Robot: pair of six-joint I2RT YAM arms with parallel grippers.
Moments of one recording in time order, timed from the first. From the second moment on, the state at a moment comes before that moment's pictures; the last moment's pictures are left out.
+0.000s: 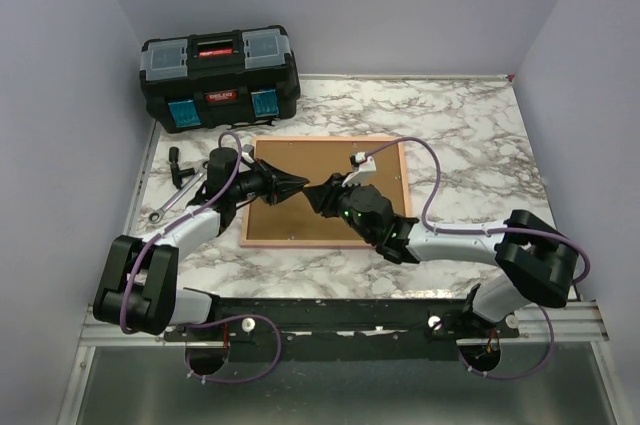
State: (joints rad) left arm -0.24 1.33 0.56 0.35 0.75 -1.53; right arm 1.04 1.52 0.73 0.63 0.41 0.68
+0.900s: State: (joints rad) left arm -0.34 1.31 0.79 -0.01 0.60 -1.12; right arm 0.61 1.38 0.97 -0.34 0.42 0.57
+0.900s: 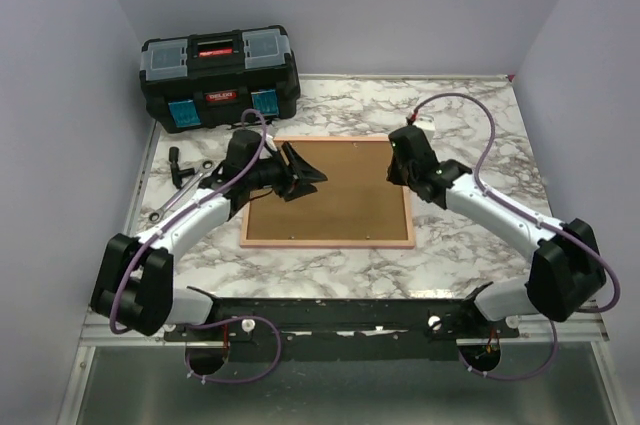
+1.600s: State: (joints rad) left arm -0.62 1.60 0.72 0.19 0.74 -1.16; right arm 0.48 1.80 1.39 -0.71 0.37 0.42
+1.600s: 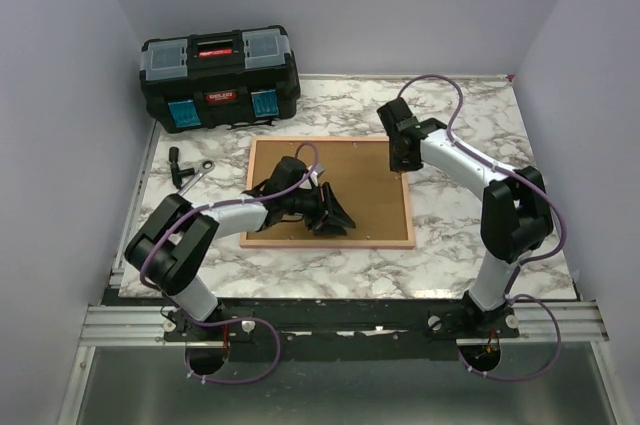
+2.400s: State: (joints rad) left arm -0.63 1.71 0.69 0.28 0.76 -1.25; right arm 0.47 1.79 1.36 -0.73 0.31 0.38
